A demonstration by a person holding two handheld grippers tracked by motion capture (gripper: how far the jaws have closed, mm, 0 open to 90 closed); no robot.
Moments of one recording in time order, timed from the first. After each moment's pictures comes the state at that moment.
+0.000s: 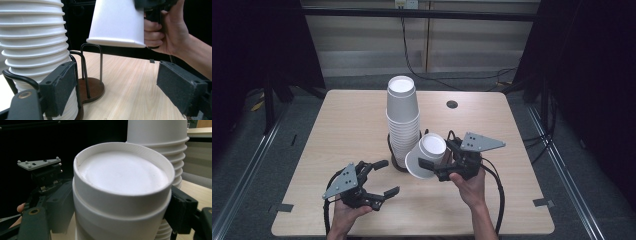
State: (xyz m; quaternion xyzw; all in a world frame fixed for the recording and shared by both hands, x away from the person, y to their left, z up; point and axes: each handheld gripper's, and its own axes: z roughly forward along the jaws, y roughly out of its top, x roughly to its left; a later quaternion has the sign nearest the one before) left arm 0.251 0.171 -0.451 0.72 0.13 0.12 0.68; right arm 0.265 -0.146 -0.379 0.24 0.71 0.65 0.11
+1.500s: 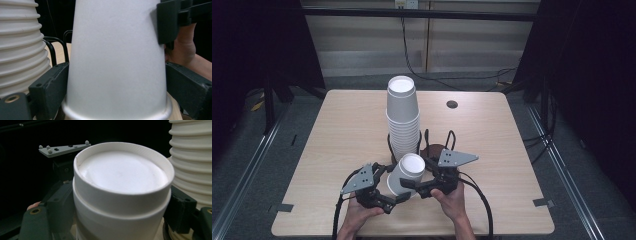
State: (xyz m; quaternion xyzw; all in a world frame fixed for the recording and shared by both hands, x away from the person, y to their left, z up) left arm 0.261 0.144 -0.471 0.74 0.11 0.06 0.67; right arm 0.259 -0.104 -0.431 0.22 0.72 0.66 0.04
